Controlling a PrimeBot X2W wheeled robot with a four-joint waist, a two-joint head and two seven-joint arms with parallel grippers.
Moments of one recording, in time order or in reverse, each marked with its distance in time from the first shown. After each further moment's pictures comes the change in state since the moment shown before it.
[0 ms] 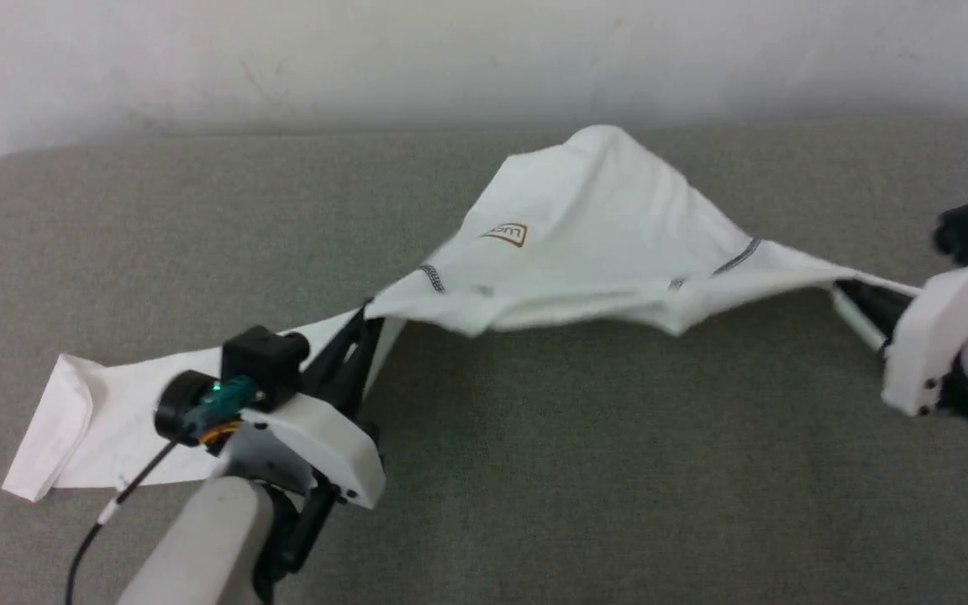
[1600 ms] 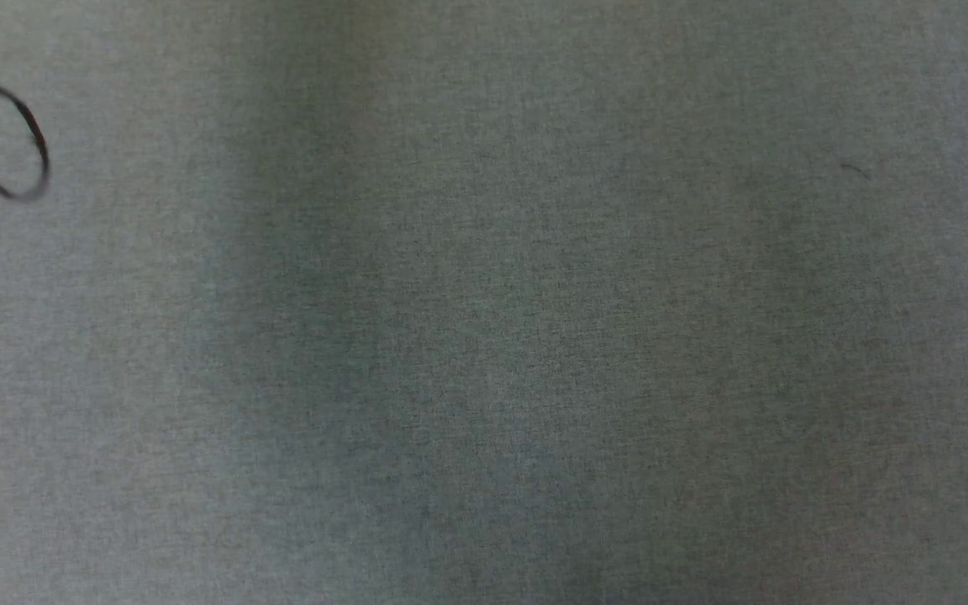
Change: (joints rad) left arm -1.174 0.092 0.122 0.651 0.097 -0.112 -0.198; right arm -0.912 0.109 -0.020 0.158 -0.196 0.002 -0.280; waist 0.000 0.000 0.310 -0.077
